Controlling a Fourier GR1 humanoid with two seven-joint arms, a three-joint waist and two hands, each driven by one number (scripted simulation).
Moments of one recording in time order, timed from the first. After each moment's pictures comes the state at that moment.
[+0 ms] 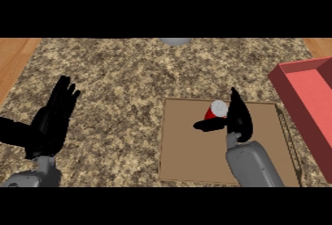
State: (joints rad) left arm -0.09 0.16 0.03 -1.68 0.17 0.14 0.21; right arm -0.33 0.00 0.18 -1.36 0.69 -0.27 0.96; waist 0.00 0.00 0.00
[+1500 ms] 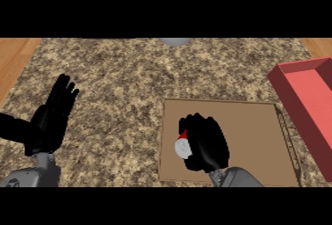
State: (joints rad) left arm -0.11 0.15 0.07 -1.65 0.15 0.10 0.21; right arm -0.30 -0.16 0.68 -1.59 1.05 0.05 0.61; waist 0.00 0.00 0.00
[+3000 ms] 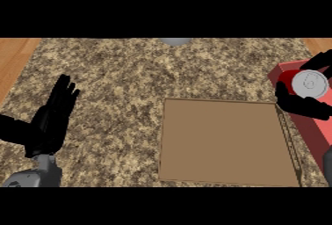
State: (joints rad) left arm -0.10 0.13 0.06 -1.68 0.13 0.11 0.23; right arm -0.37 -0.32 -0.07 -1.94 0.97 0.17 0.64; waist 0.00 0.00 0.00
